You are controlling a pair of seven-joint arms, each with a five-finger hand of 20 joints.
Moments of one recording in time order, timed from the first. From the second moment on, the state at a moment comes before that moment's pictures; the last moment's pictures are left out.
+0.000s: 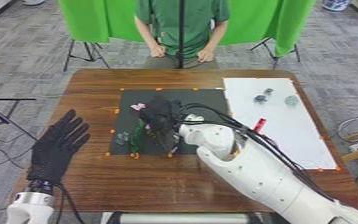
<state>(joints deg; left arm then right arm) 128.4 -66.3 -101.8 -116.8 39.1 -4.1 11.7 -60.5 -70.6 37.1 -83.5 -150.6 1.1 -8.5</state>
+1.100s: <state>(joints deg) 128.3 -66.4 -101.9 -116.7 39.2 -4.7 11.1 -60.9 -70.2 36.2 -84.9 -153.1 0.2 -2.3</state>
